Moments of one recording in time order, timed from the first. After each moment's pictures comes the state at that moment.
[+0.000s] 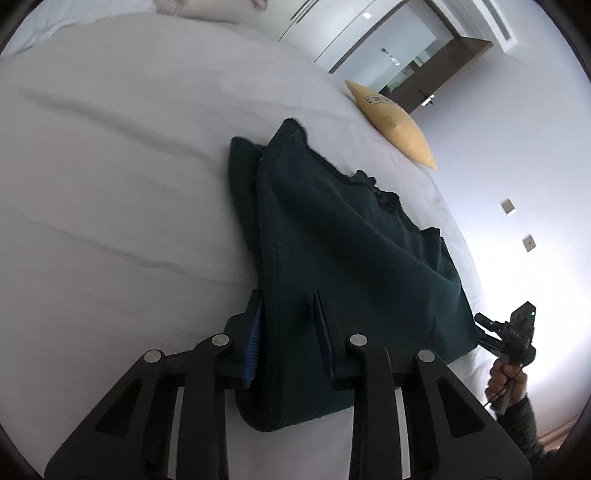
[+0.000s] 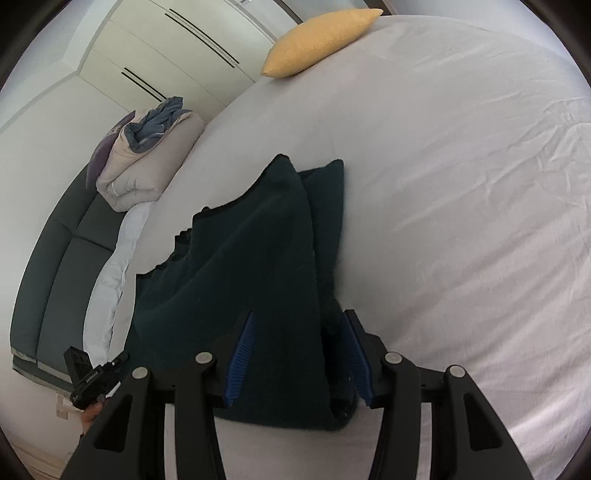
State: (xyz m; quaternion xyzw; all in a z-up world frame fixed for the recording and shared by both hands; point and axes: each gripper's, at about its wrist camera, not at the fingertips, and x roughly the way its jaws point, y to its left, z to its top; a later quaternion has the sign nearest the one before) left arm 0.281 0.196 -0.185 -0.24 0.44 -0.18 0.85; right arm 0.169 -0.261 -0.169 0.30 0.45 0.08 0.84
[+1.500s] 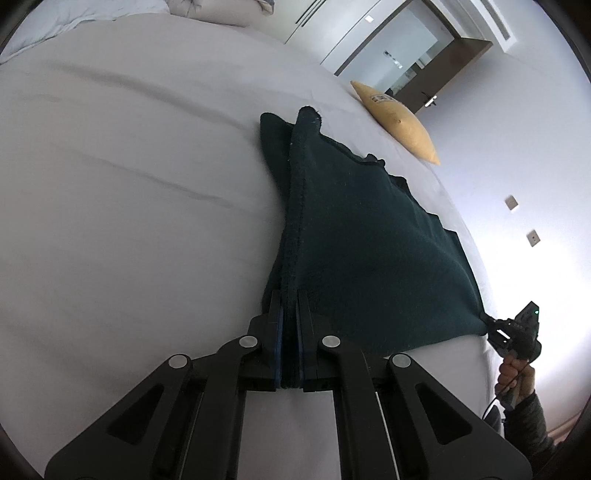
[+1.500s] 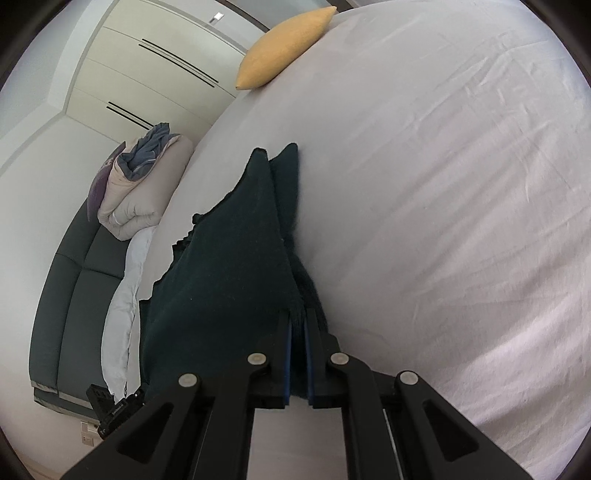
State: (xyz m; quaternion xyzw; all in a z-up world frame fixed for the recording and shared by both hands) left arm 0.238 0.222 -0.200 -0.24 0.44 -0.17 0.85; right arm 0.137 -0.270 -0.192 0.38 0.42 0.06 0.82
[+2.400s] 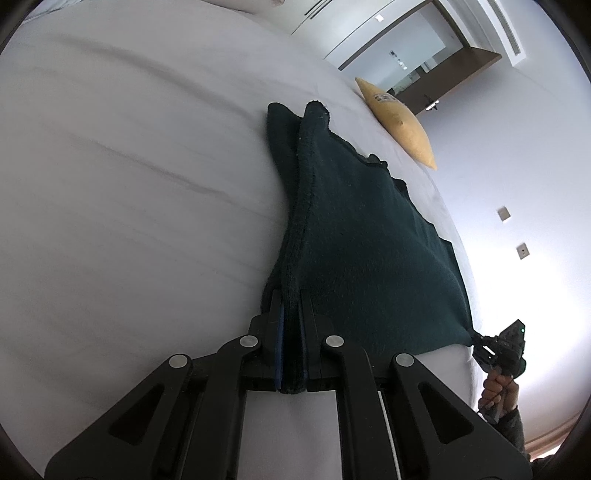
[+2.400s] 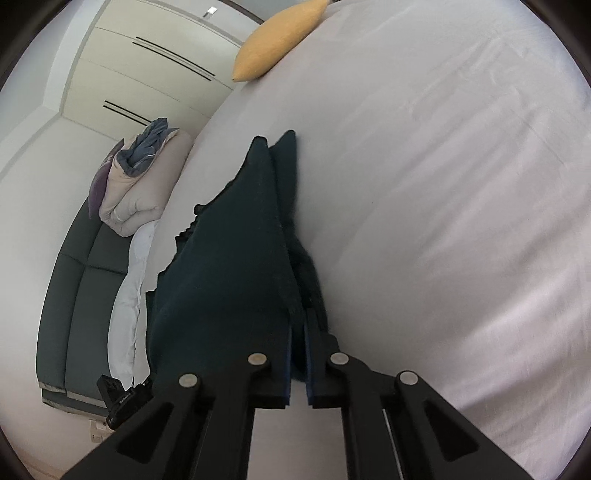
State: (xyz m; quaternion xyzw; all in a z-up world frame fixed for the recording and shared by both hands) left arm 0.261 0.221 -0.211 -0.28 0.46 -0.18 0.83; right arm 0.117 -0.269 -0.195 0.40 0.44 0.06 0.81
